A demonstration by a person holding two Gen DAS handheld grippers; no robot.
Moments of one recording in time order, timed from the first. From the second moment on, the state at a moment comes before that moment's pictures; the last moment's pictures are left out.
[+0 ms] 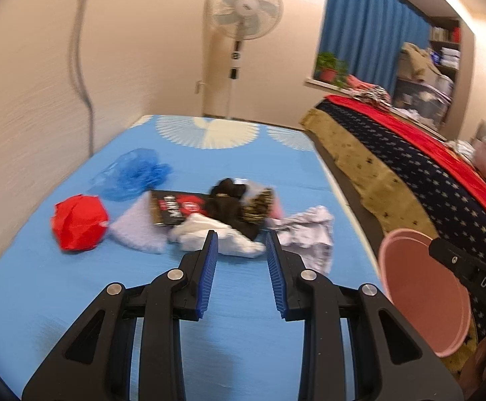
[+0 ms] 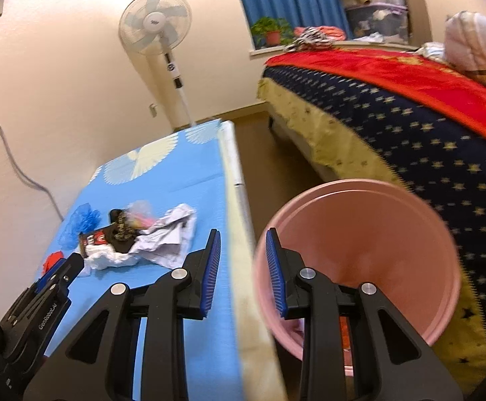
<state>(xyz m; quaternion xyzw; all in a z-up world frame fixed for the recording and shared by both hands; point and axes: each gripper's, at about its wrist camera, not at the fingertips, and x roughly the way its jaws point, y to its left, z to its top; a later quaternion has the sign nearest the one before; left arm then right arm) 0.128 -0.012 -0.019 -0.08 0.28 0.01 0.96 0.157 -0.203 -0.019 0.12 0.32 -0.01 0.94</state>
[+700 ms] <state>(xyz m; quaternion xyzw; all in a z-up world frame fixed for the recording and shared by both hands) 0.172 0.036 -0.057 -0.20 0.33 0.04 0.92 0.229 -0.147 -0.081 0.10 0.41 0.05 0.90</state>
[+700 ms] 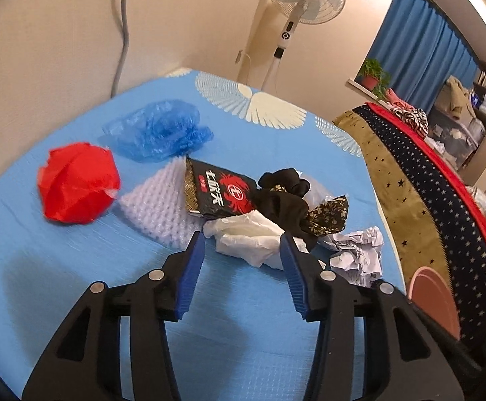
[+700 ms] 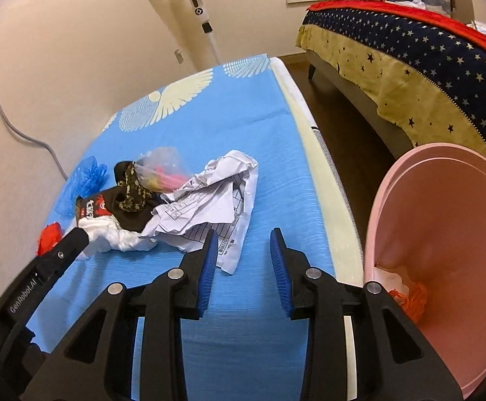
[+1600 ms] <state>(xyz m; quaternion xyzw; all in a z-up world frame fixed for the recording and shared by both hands) 0.157 0.043 -0.046 -0.23 0.32 0.01 0.92 0.200 -0.161 -0.063 0.10 0.40 0.03 0.91</state>
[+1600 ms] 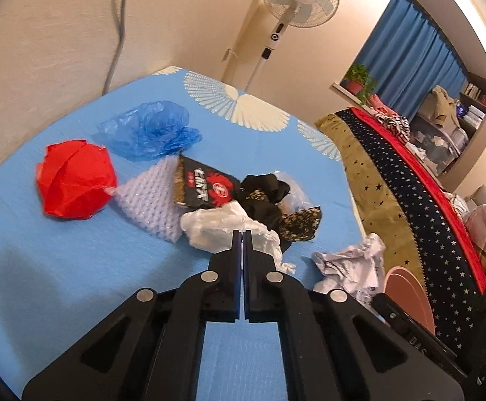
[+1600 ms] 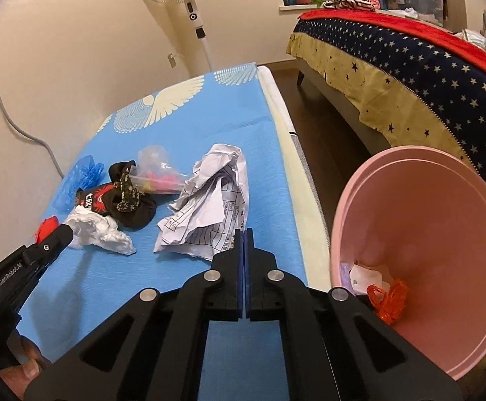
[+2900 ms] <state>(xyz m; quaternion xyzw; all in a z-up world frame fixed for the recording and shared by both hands) 0.176 0.046 -0.052 -0.23 0.34 0.03 0.91 0.188 -0.164 -0.052 0.11 0.39 0.05 0.91</state>
